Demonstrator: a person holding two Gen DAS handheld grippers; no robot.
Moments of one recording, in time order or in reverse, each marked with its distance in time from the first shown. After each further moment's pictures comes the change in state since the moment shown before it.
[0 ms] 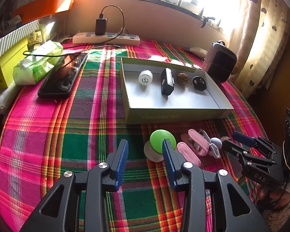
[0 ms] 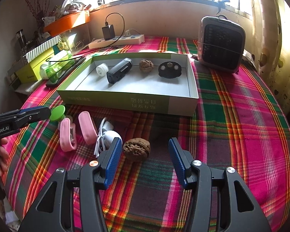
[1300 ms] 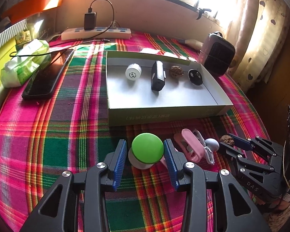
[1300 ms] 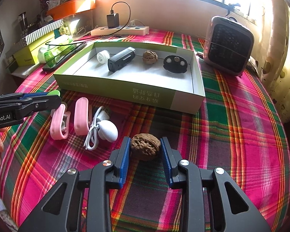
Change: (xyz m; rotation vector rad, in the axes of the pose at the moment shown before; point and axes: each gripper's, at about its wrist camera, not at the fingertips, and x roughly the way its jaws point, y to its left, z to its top) left arm 0.023 -0.015 0.007 0.021 0.045 -0.020; right arm 0.008 0.007 -0.001 -0.090 0.048 -0.039
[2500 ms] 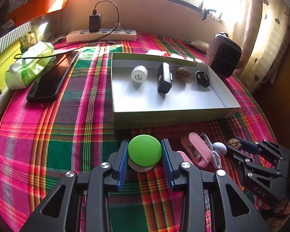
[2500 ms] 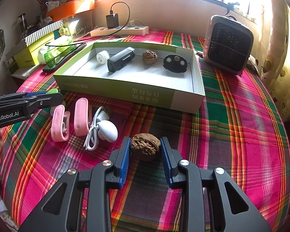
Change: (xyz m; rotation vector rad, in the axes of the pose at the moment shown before) left arm 0.004 -0.001 0.002 0.003 -0.016 0.062; right arm 0.000 0.000 0.000 0.006 0.001 0.004
